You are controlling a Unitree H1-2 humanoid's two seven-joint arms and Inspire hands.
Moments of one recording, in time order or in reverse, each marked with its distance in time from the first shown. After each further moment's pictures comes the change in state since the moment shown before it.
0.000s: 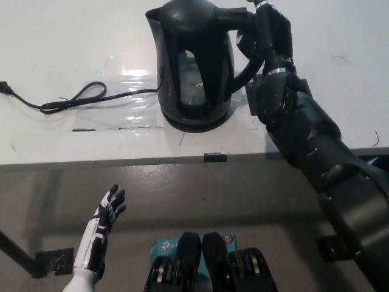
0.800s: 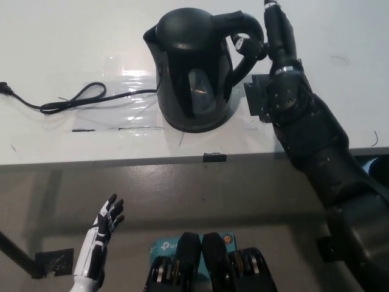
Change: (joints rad) left_arm 0.021 -0.005 -0.001 0.026 0.001 -0.004 0.014; right_arm 0.073 -0.010 -0.150 -0.224 0.037 0.097 0.204
